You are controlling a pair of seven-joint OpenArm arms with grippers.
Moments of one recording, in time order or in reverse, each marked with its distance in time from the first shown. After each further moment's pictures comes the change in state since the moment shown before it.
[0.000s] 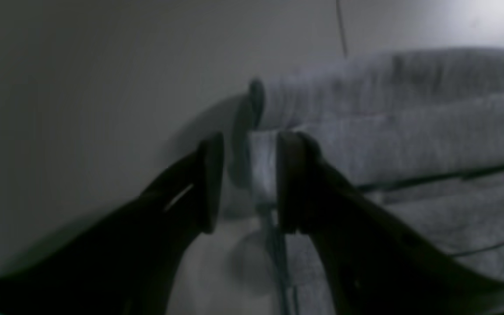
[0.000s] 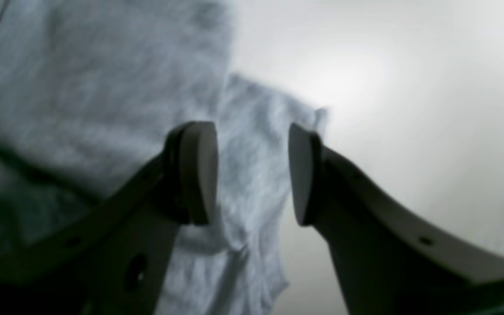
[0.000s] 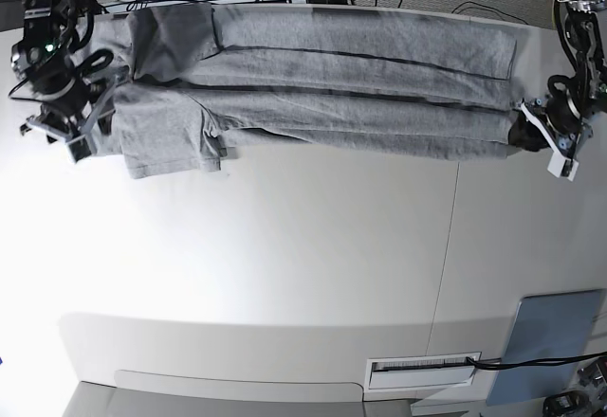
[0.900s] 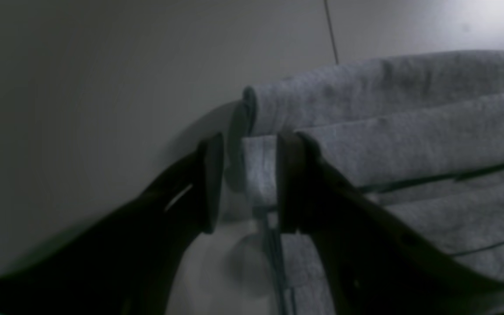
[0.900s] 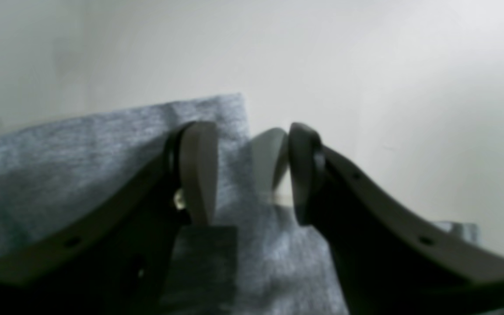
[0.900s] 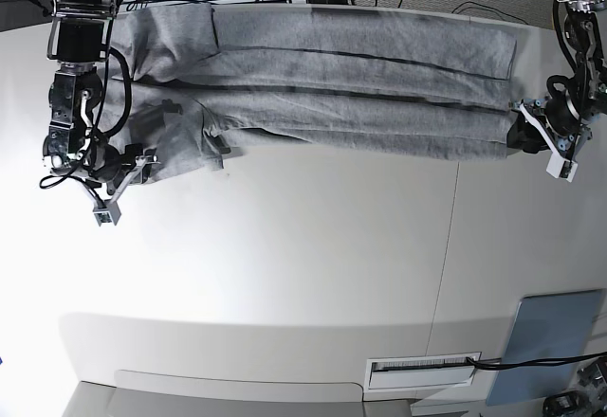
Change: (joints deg) left arm 0.0 0.0 0.0 0.6 0.0 -0.1 0.1; right arm 31.4 -7.3 -10.5 -39.0 6.2 -1.3 -8.0
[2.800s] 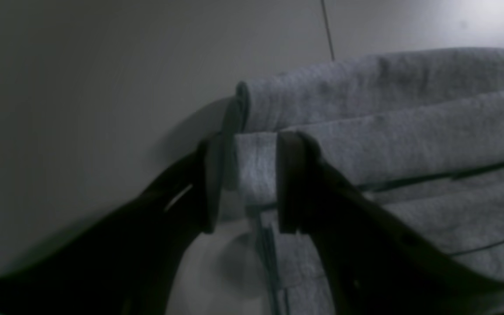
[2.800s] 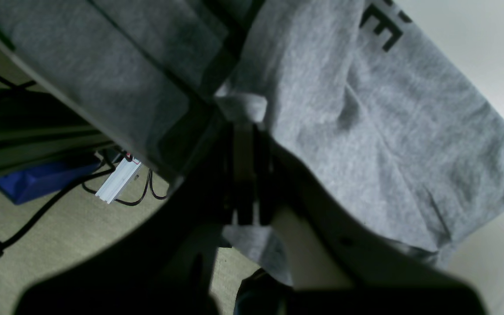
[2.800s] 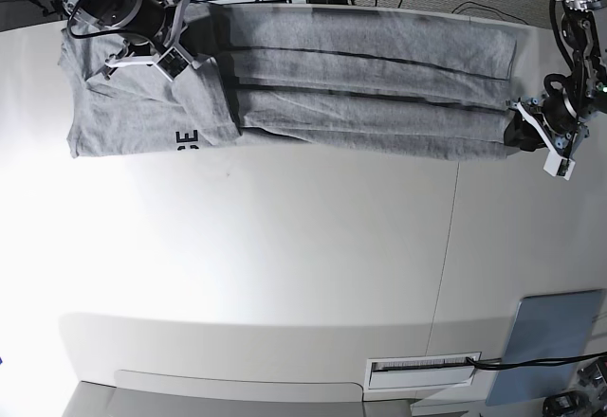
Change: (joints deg) left arm 0.2 0.8 0.0 0.0 0.1 0.0 0.2; right arm -48.6 0.4 -0.9 57.5 -5.3 10.4 3.4
